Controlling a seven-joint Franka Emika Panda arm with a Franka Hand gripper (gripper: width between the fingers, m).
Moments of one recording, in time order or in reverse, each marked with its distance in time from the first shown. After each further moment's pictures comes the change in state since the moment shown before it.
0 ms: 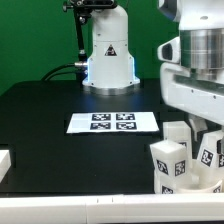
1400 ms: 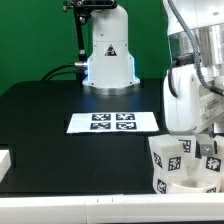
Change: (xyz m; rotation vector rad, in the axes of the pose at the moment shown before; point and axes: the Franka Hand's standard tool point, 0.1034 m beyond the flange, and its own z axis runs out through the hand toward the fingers) arm 0.001 0.000 0.004 0.115 -0.105 0.732
